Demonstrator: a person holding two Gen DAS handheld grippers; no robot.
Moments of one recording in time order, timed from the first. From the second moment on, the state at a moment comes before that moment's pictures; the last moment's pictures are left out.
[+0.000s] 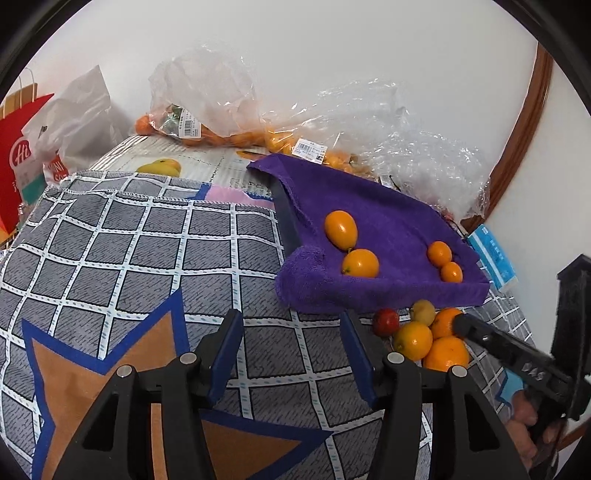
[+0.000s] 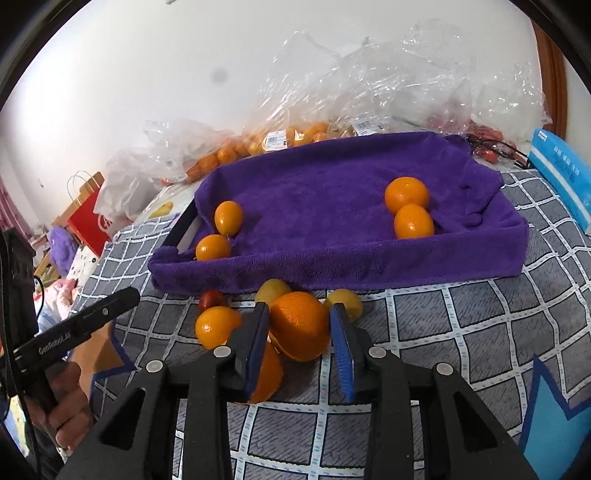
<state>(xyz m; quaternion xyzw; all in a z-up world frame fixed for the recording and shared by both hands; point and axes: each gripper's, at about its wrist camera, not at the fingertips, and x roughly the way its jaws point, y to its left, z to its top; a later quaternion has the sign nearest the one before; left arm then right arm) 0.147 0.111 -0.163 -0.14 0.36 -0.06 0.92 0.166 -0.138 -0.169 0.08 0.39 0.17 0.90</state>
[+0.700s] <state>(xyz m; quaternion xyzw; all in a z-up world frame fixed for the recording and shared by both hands) 0.151 0.106 -0.169 -0.14 0.38 -0.08 0.91 0.156 -0.154 -0.181 0.00 0.40 0.14 0.91</state>
